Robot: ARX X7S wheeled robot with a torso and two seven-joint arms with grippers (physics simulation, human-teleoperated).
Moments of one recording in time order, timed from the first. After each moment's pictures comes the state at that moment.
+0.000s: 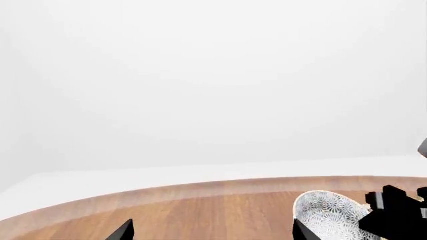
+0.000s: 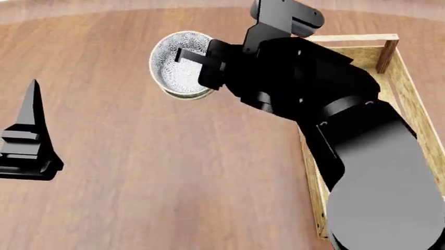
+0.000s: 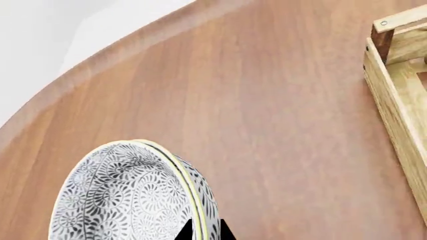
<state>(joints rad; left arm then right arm) -0.52 -0.45 0.09 0.82 -0.68 -0.87 -0.55 1.70 0.05 -1.95 1.26 2.45 0.48 0.10</state>
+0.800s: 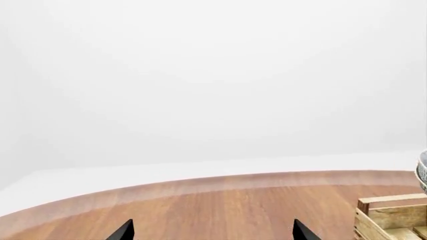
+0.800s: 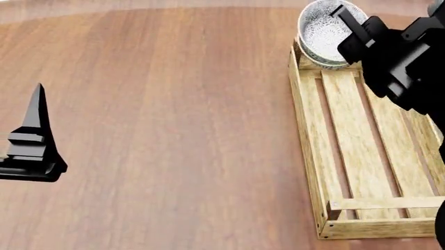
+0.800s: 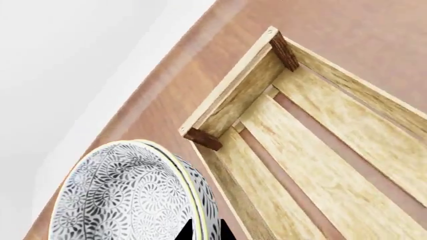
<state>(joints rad) -0.51 -0.46 0.12 0.79 -0.66 -0.83 -0.54 1.73 0.34 -2.32 1.29 3.10 0.35 0.21</state>
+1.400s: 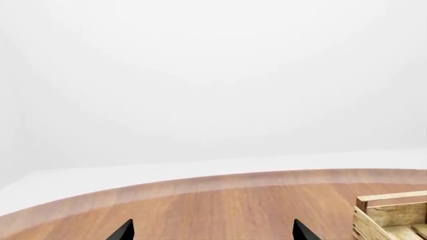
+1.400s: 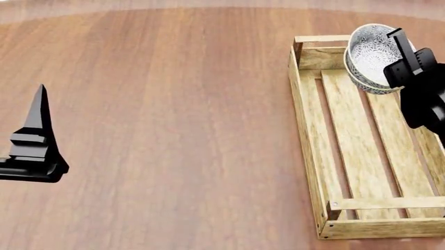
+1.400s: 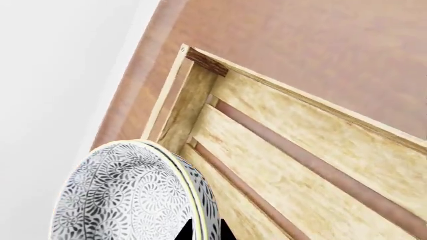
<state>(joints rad) -0.51 -0.47 0.13 0.79 -0.67 -0.82 -0.54 1.64 0.46 -2.11 1.30 3.12 0.31 0.30</state>
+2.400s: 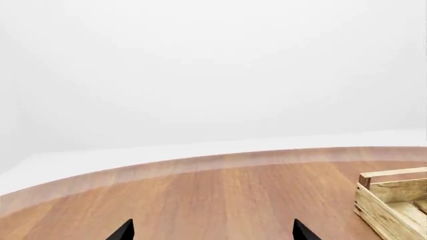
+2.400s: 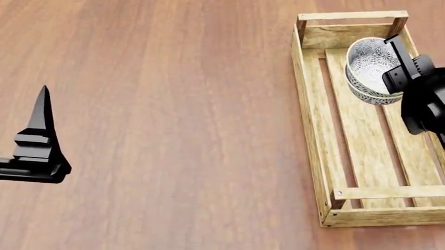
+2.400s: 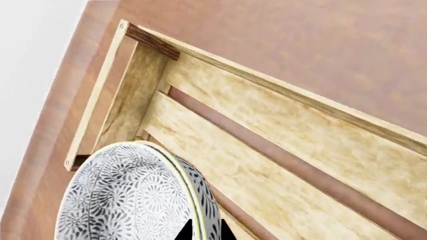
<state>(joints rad) -0.52 -0.48 0.15 0.78 -0.67 -0.82 -0.56 1.64 0.45 -2.09 1.30 3.10 0.32 0.41</state>
